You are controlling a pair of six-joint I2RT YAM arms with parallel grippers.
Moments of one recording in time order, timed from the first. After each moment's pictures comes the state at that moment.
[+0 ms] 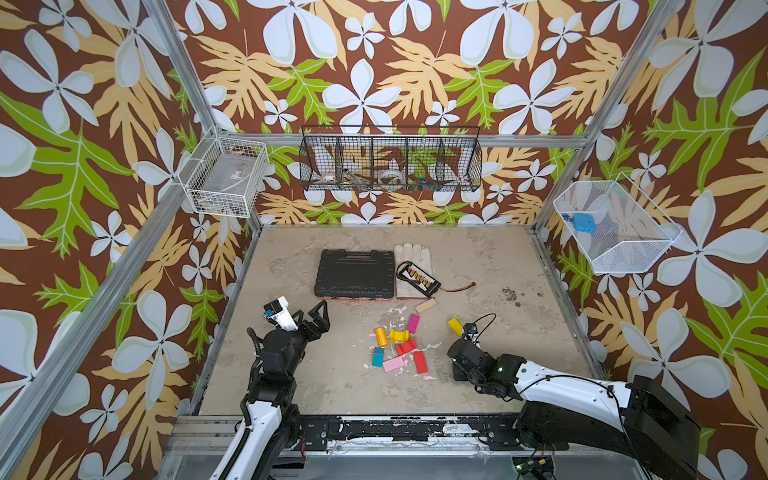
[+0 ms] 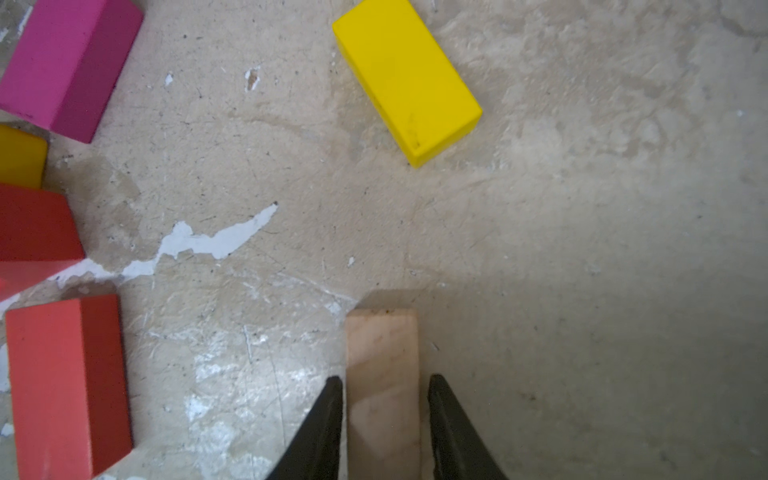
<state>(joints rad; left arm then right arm) -0.10 0.56 0.18 0.21 0.11 -0.69 0.89 1.12 0.40 -0.42 0.37 0.82</state>
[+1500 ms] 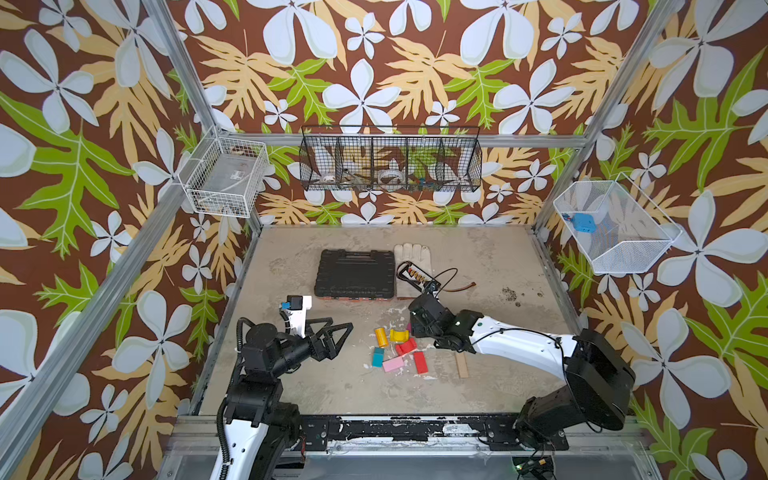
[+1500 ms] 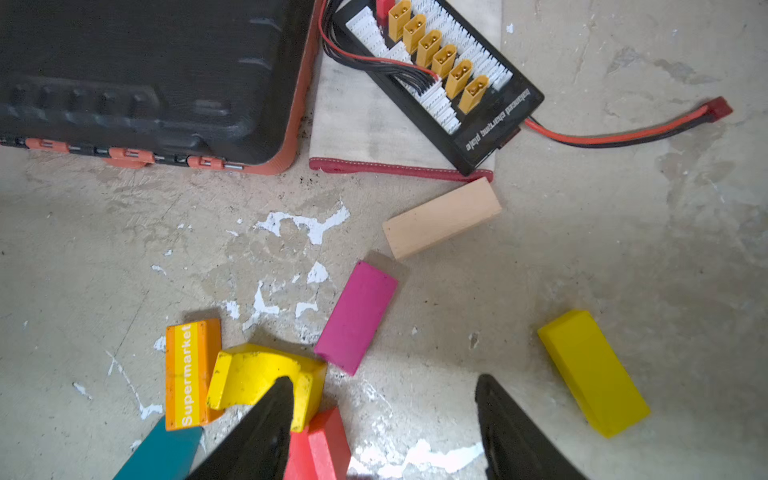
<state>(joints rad) -0.10 0.39 0.45 -0.32 0.71 -0.54 0.86 1.55 0.96 -0.40 0.39 0.67</state>
